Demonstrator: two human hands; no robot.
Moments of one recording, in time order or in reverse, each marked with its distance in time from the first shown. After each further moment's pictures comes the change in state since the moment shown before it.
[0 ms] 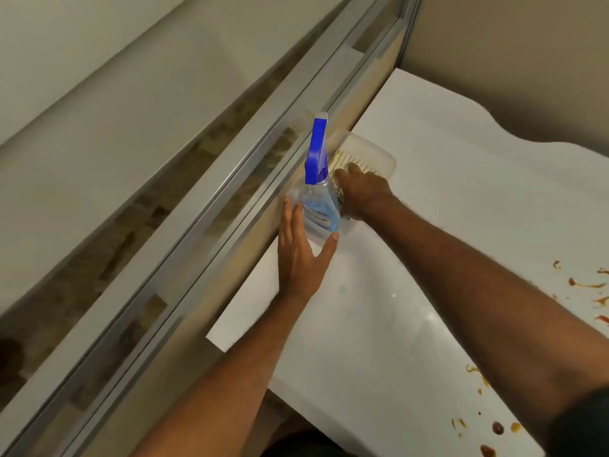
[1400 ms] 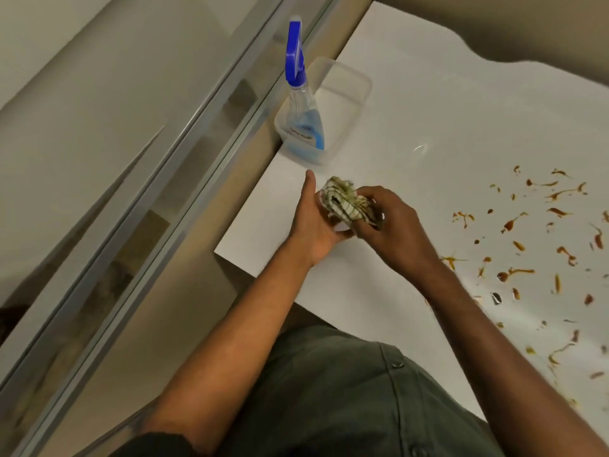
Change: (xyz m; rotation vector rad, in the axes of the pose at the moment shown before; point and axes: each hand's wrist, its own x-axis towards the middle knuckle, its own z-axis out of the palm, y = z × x) left_hand -0.102 0.087 -0.053 -1.127 -0.525 -0.962; right_hand -0.296 -0.009 0.059 0.816 0.356 0.017
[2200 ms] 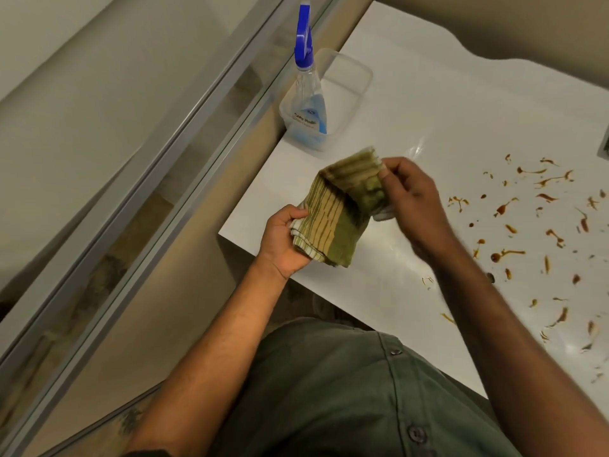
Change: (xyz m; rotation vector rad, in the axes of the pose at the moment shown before) left_hand -0.060 -0.023 -0.069 -0.207 -0.193 -0.004; right_hand -0.026 -0.038 -0.019 0.461 0.103 0.111
